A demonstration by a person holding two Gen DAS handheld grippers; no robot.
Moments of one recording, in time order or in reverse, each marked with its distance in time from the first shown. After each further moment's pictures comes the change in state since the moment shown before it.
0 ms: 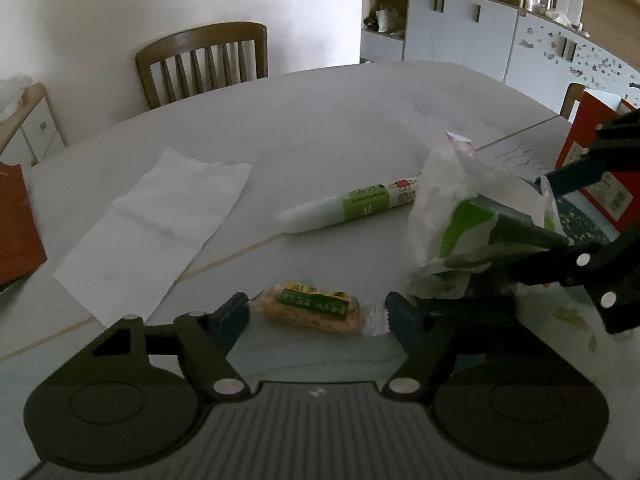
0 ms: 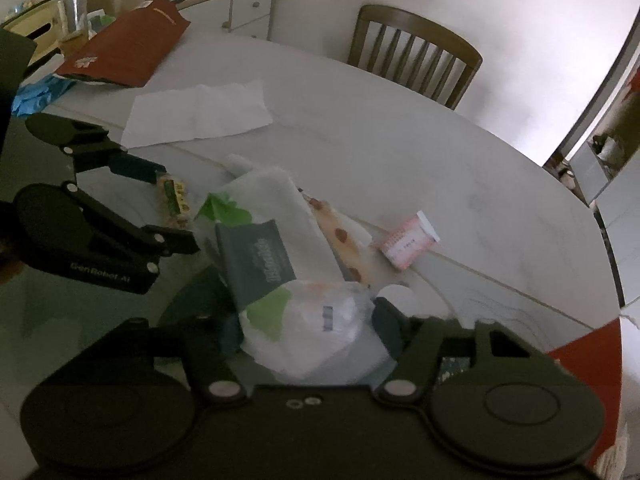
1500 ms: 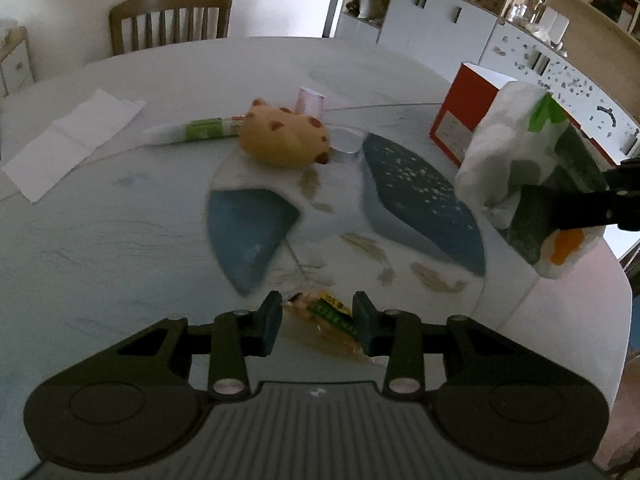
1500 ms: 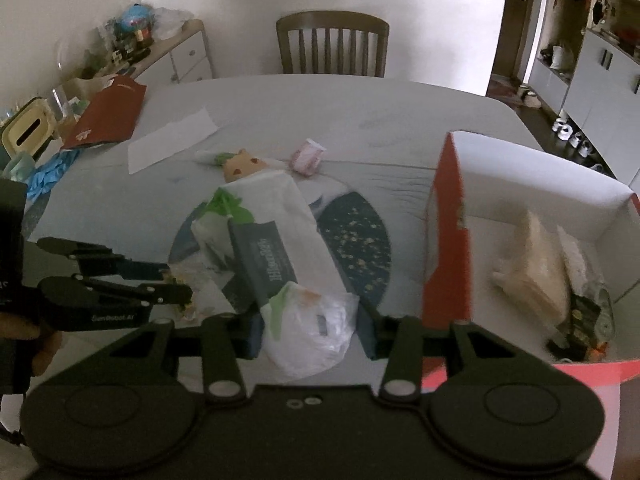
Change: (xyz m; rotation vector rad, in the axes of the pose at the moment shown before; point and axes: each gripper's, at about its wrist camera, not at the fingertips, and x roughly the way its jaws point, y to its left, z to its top) left arm -0.061 -0.110 -0.041 -0.130 0.075 -0.147; right arm -0.132 -0.072 -0.118 0.329 -0.046 0.058
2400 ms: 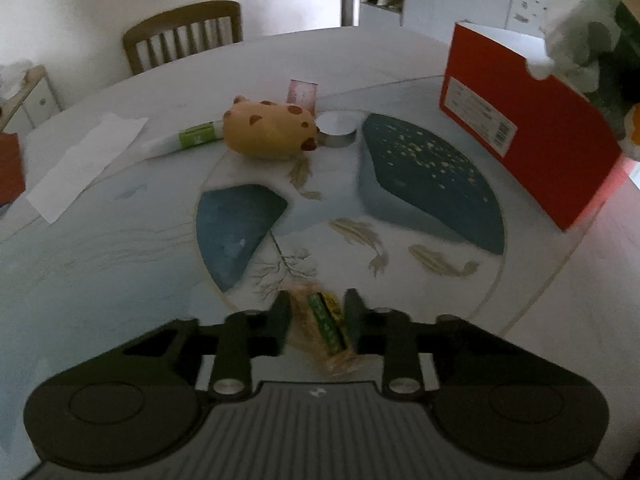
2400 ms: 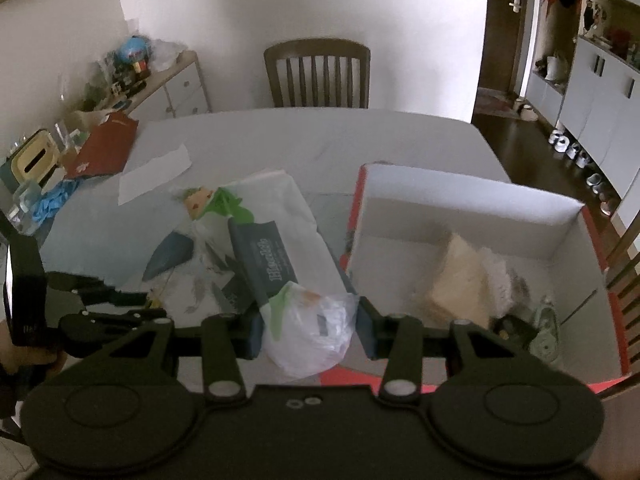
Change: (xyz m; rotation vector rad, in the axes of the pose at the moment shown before) left arm 0.013 -0.047 -0.005 0.084 0.010 0.193; right arm -0.048 -0.083 0.008 0.009 -0.072 0.034
